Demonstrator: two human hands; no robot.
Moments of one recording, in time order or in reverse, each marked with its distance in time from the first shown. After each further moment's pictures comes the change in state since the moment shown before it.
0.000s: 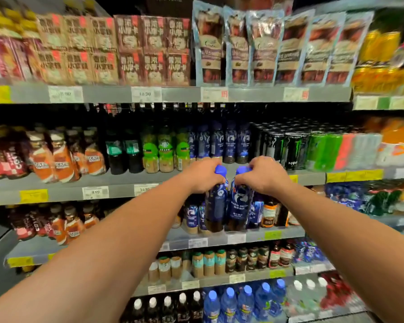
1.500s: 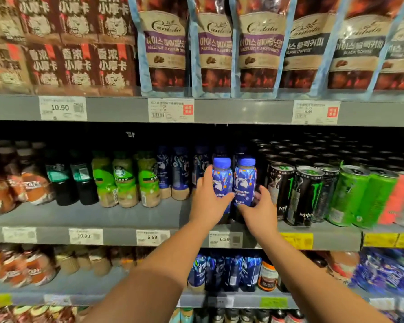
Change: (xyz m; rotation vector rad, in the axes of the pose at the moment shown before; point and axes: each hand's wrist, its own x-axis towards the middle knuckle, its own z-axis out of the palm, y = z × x) left_hand 0.212 0.001 0.117 -0.530 0.534 -0.307; right_hand 0.193 0.122 0.100 0.800 0.121 0.062
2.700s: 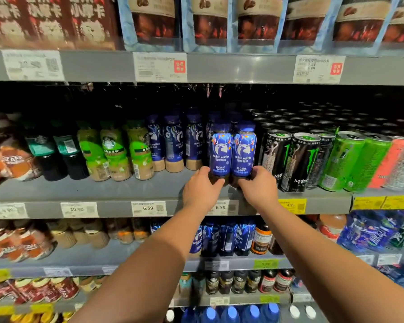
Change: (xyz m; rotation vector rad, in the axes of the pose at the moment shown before) left_hand -0.020 -0.031 0.010 0.359 -0.103 -0.134; right_hand 0.000 0.008 -0.005 -0.392 0.044 0.027
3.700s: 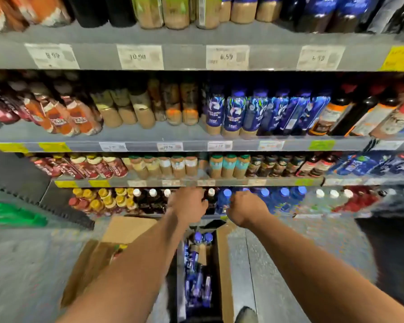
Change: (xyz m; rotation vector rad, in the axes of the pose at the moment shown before) left_hand -0.226 -0.306 0.001 0.466 -0.569 0.050; right_hand -0.305 0.070 0.192 -0.676 -0.882 -0.002
